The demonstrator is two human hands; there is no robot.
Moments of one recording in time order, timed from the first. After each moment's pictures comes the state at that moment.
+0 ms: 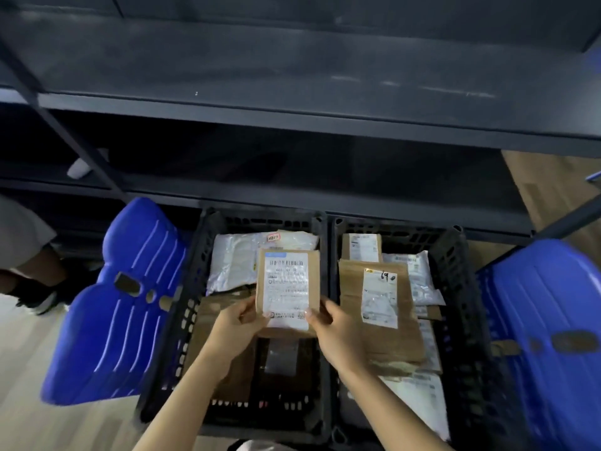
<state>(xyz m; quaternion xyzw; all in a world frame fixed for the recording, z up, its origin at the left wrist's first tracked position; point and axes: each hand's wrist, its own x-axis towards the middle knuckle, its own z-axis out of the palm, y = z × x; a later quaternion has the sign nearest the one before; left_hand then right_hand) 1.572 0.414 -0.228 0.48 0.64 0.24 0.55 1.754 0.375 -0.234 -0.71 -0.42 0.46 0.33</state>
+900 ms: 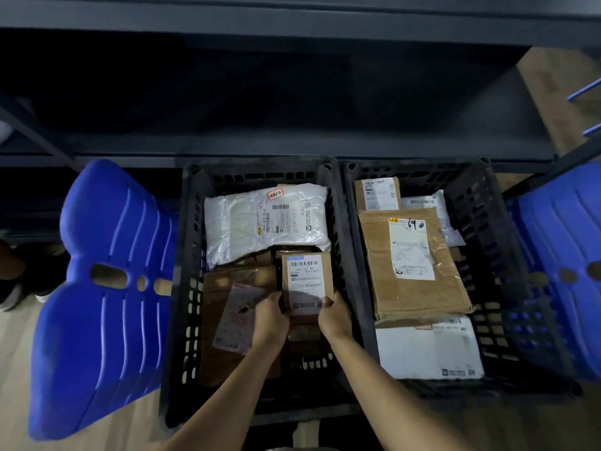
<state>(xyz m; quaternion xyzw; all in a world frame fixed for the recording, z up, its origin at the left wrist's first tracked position) 1.568 0.425 -0.370 0.60 0.67 0.06 0.43 1.687 0.393 -0.384 -0.83 -0.20 0.47 0.23</state>
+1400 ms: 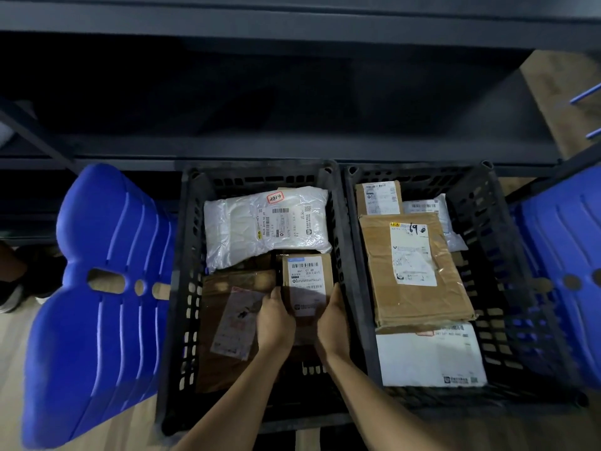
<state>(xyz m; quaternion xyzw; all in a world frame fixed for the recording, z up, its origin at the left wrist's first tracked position) 1.584 0.429 -0.367 0.63 0.69 0.01 0.35 1.679 0.384 -0.396 -0.83 -0.35 0.38 0.22</state>
